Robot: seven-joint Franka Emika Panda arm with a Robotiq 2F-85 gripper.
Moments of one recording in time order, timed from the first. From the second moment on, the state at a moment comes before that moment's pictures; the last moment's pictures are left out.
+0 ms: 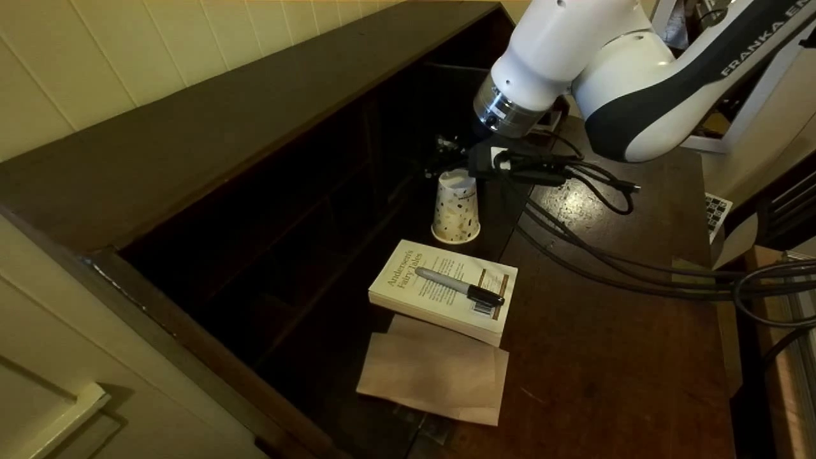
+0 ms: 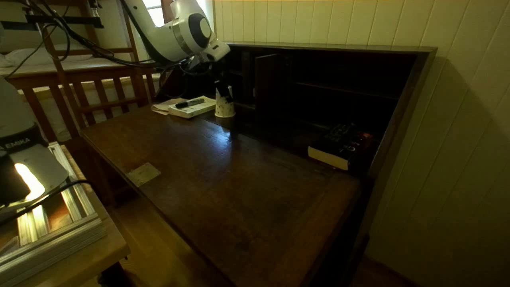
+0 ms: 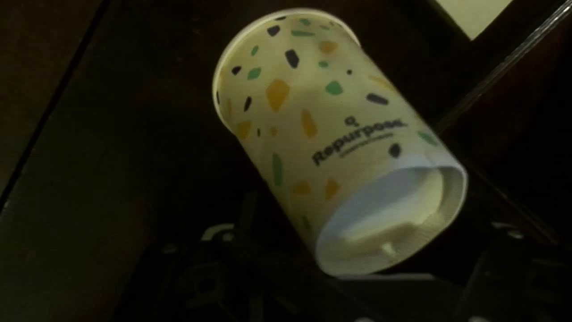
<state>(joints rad) -0.34 0.31 0.17 -2.30 -0.86 3.10 1.54</state>
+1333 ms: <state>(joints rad) -0.99 0.34 0.95 -2.30 -0.47 2.91 0.96</state>
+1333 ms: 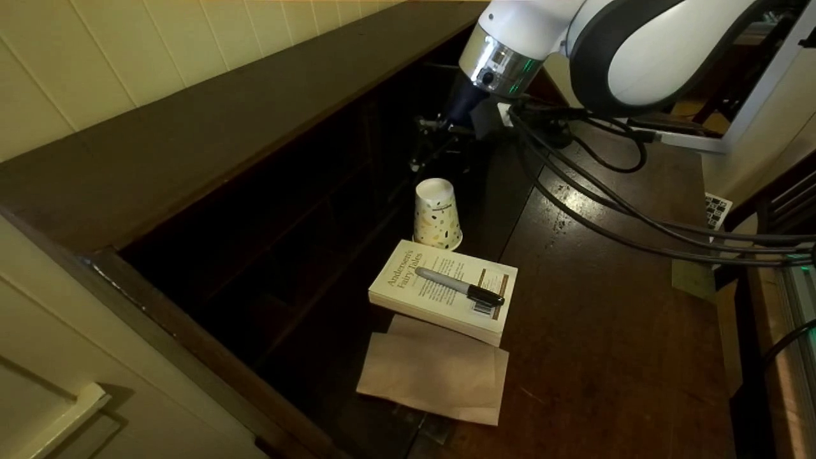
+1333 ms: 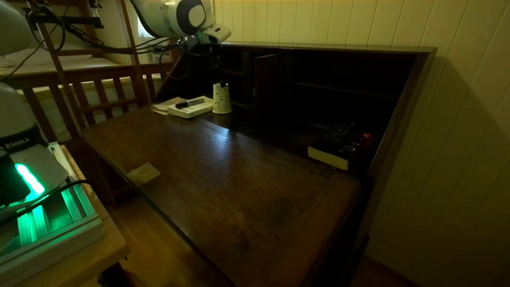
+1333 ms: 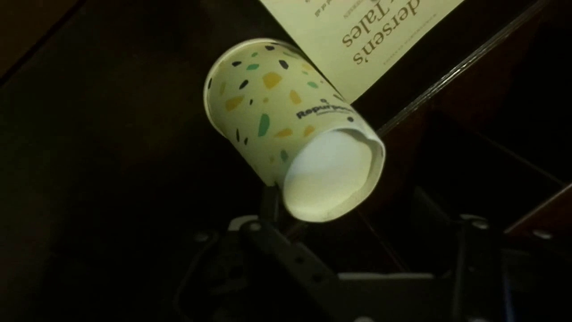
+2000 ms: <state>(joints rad) -1.16 0.34 1.11 -2.30 -0.47 2.84 0.90</state>
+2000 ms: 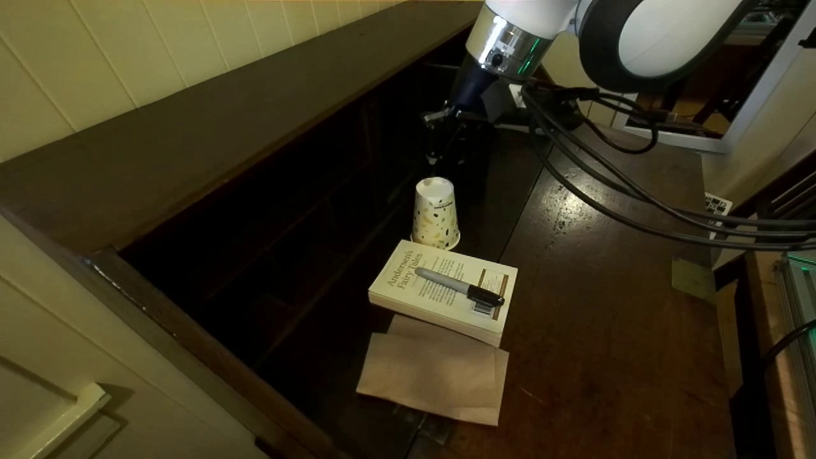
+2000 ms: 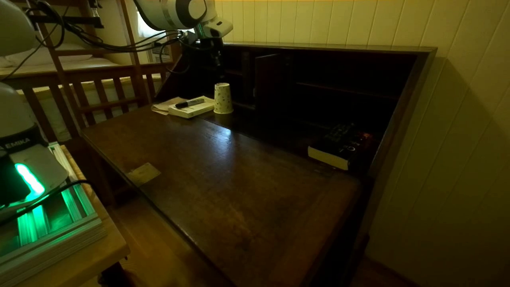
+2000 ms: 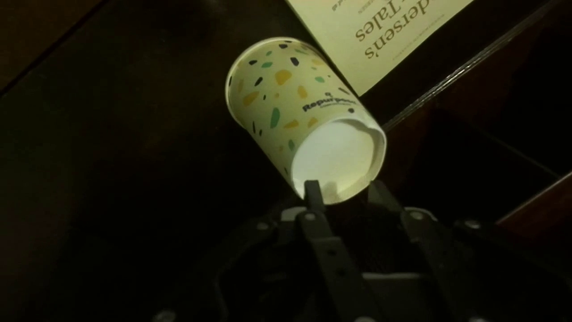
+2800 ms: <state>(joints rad) -1.06 0.26 0.98 -2.33 -0.23 2.84 0.58</state>
